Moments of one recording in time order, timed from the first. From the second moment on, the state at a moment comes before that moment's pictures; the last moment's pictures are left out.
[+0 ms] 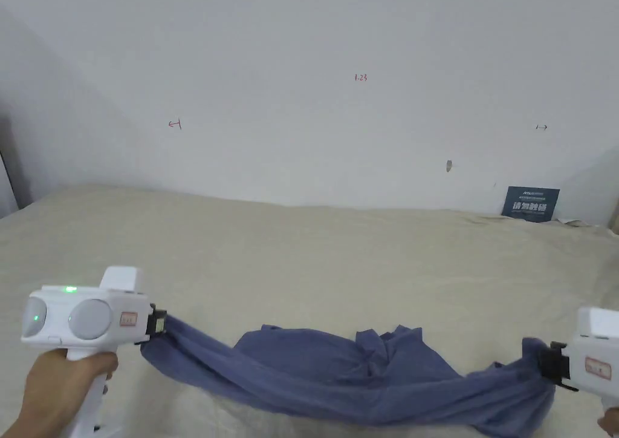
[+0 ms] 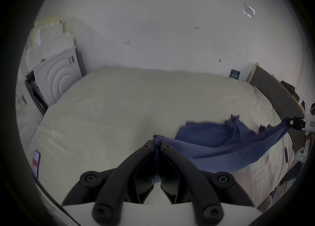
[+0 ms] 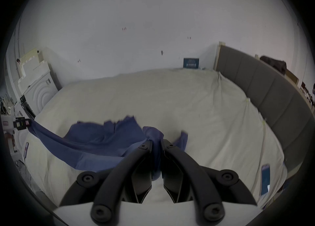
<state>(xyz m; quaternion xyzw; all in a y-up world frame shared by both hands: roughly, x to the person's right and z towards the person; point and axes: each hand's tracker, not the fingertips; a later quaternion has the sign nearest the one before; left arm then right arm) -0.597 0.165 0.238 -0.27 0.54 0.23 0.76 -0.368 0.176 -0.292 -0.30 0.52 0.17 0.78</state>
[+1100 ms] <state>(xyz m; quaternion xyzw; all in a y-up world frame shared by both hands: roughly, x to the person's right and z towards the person) -0.429 0.027 0.328 -0.39 0.52 0.32 0.69 -0.190 0.000 -0.244 -0.42 0.45 0.25 0.75</state>
